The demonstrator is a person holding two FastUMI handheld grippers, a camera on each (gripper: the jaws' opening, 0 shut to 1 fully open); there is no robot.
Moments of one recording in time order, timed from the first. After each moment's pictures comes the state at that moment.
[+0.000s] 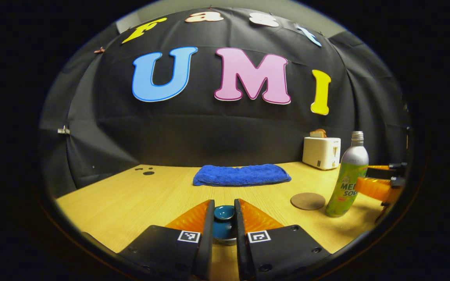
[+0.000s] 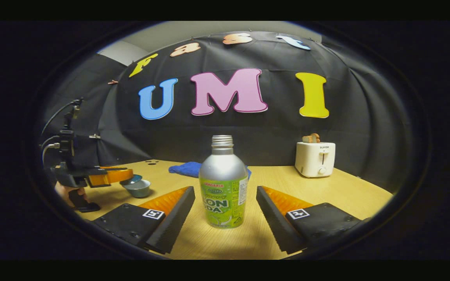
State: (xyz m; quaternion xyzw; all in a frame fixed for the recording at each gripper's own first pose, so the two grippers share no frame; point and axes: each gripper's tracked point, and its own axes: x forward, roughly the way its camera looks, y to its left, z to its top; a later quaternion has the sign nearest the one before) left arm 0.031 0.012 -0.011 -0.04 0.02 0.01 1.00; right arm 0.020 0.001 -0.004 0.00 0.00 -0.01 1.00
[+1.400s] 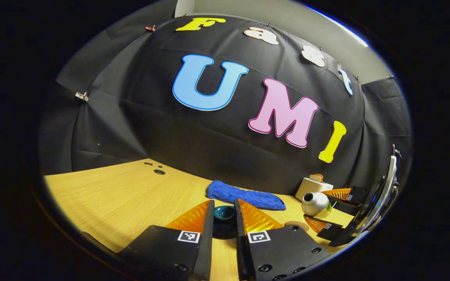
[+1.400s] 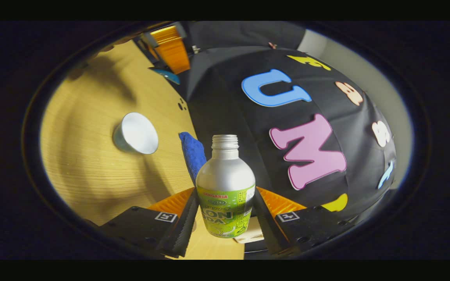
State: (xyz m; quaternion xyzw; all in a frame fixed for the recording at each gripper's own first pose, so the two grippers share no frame) left arm -0.009 0.109 0.028 -0.17 -0.03 0.00 0.99; right arm 0.088 0.108 0.015 -0.60 0.00 0.03 0.80
